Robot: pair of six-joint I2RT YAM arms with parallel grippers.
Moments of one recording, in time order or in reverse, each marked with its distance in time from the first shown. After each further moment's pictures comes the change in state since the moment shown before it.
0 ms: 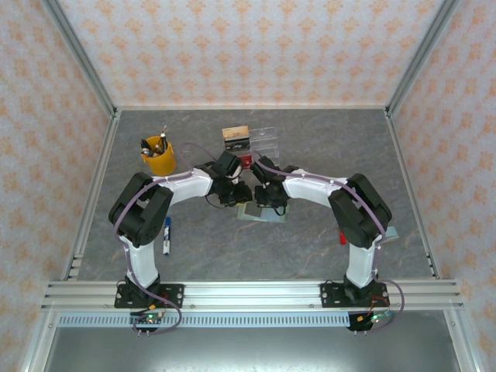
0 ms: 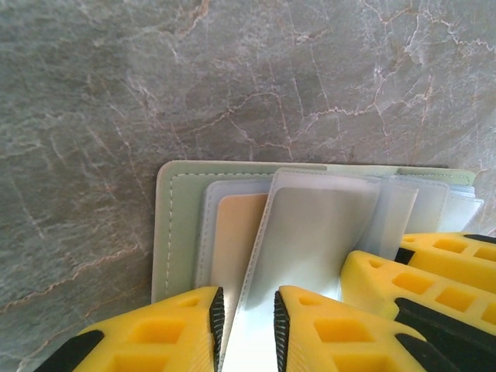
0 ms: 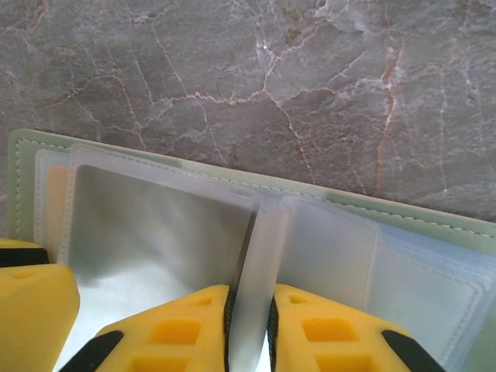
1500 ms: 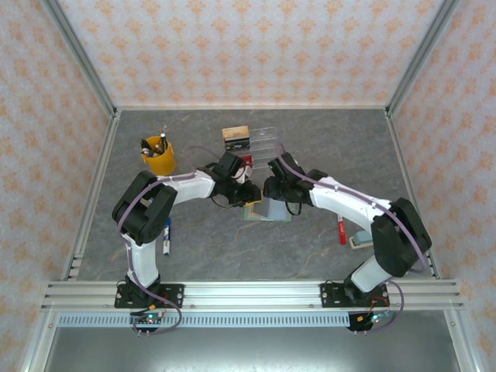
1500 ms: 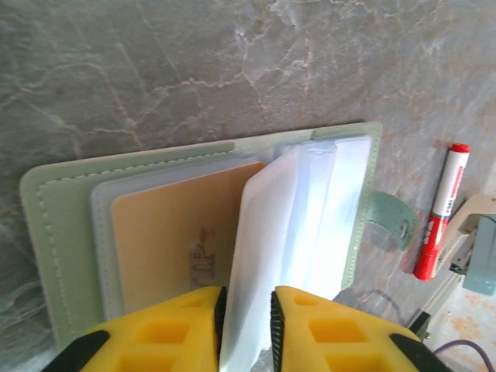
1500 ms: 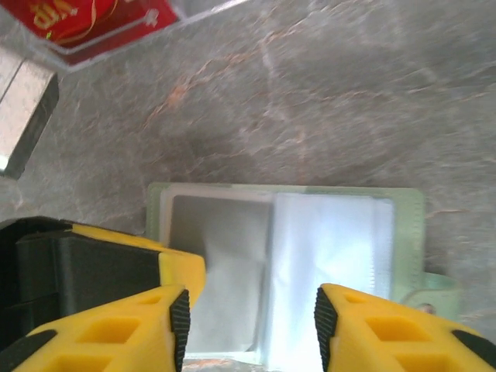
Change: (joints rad) left arm -0.010 0.027 -0.019 0.171 0.206 -0.056; right arm -0.030 -0.346 -0.162 0.061 0.106 0.086
